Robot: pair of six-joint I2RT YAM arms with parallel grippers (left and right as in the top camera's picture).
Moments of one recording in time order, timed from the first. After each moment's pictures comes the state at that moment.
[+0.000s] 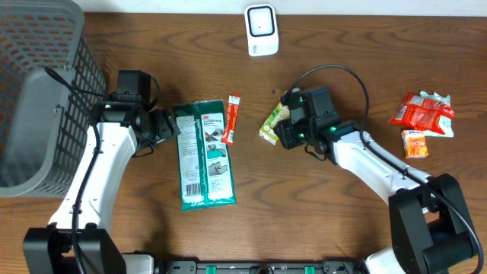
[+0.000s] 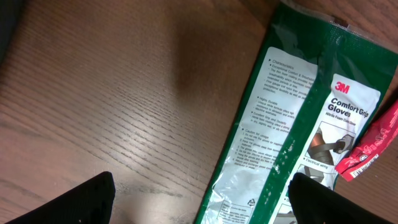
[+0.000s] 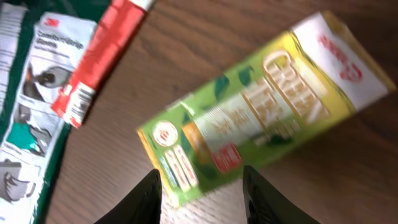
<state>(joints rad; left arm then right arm) -0.03 1.51 1.14 -0.93 -0.04 -0.50 0.40 1.69 0.95 -0.23 -0.24 0.11</state>
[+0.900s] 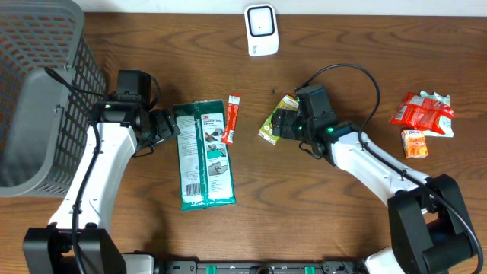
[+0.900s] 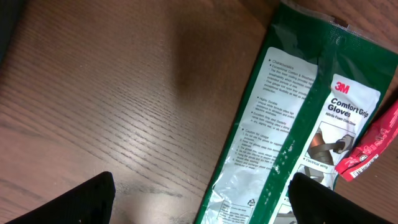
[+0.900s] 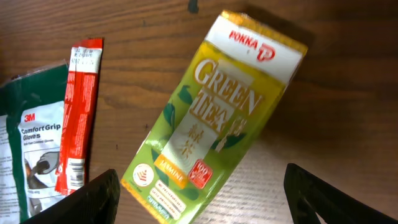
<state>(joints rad) -0.03 1.51 1.14 -0.93 -0.04 -0.50 0.42 1.69 0.95 -0.21 -0.08 0.56</state>
